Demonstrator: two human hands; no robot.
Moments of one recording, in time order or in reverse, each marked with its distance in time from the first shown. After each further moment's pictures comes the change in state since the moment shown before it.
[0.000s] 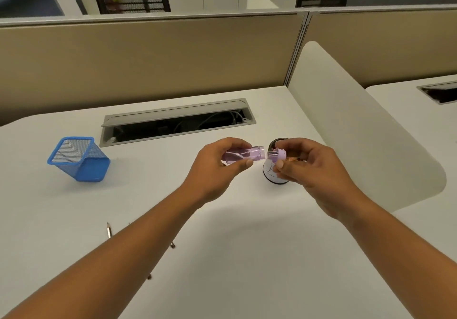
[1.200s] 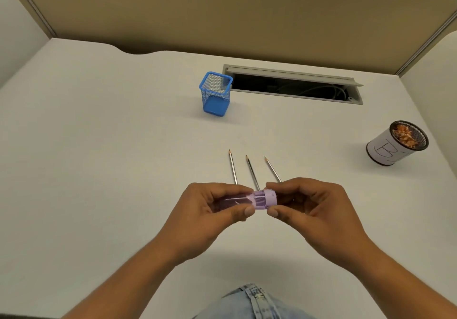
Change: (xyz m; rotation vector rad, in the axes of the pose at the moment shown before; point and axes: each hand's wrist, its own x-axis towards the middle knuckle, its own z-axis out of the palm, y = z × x) left_hand -0.293 -0.041 -0.172 -0.363 0.122 -0.275; right_hand -0.165 -0.005 0.237 -0.185 -0.406 -0.067
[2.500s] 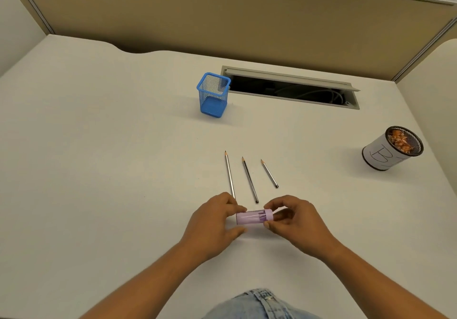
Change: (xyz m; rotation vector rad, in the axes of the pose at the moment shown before) left_hand 0.036 -0.105 0.024 0.834 0.026 0.132; right_hand 0.021 0.112 -0.014 -0.225 -0.051 0.267
